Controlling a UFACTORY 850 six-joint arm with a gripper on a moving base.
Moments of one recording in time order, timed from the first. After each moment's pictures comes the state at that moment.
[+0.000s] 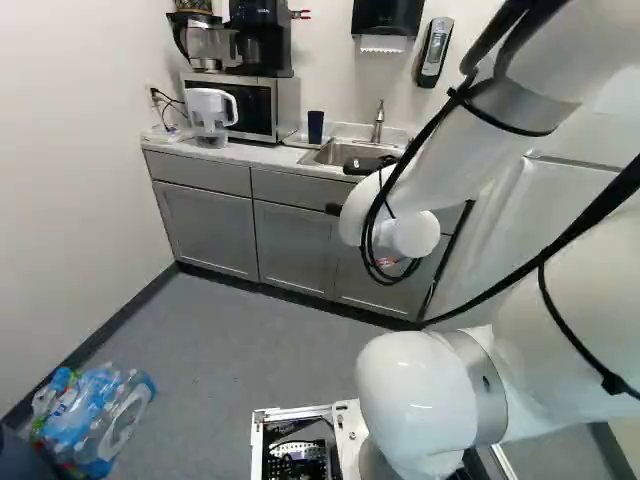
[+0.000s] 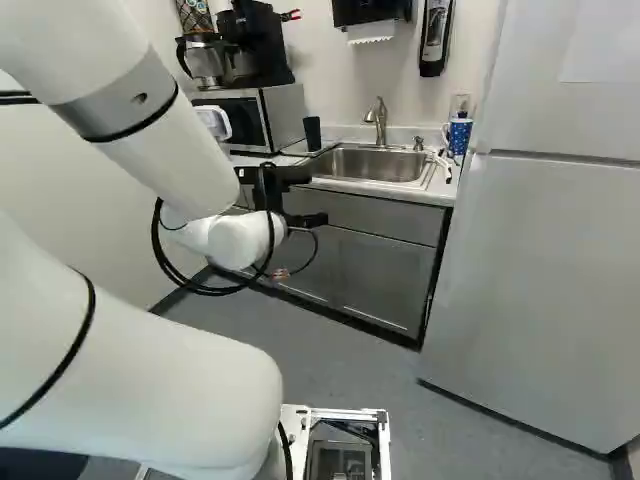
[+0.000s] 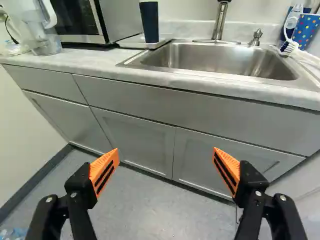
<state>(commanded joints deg) -1.7 15.9 -11.6 0.2 40.2 0.1</state>
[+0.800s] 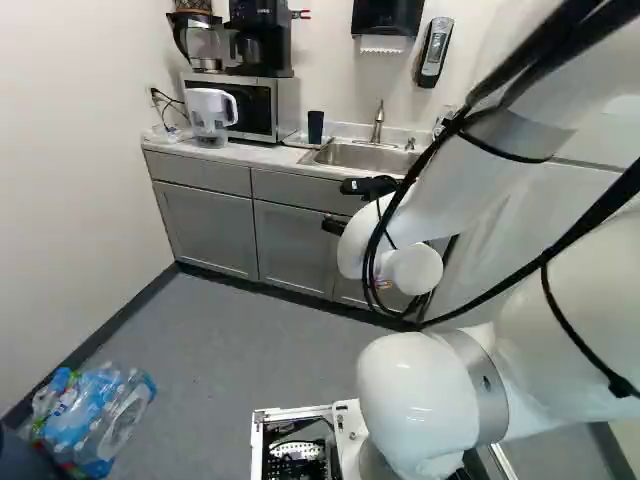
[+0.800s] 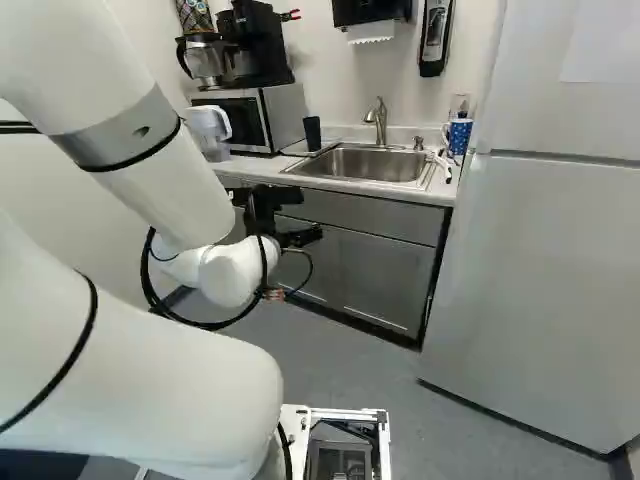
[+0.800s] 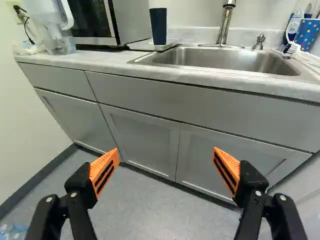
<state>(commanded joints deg) -0.1 16.0 -5.5 0.0 49.3 0.0</state>
